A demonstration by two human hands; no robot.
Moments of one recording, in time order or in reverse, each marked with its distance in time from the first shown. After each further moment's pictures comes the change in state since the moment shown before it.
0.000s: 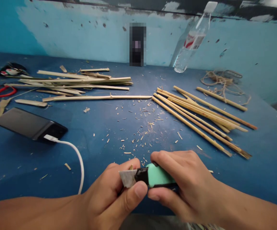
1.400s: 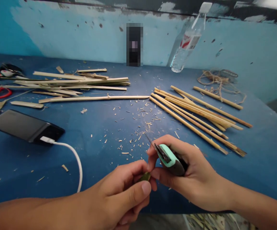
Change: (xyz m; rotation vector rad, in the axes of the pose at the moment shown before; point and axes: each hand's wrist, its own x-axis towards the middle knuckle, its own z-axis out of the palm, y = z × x) left_hand 0.024 0.013 -0.015 -0.387 -0.614 -0.578; right_hand 0.006 0.000 -0.008 0.925 -0.038 0.362
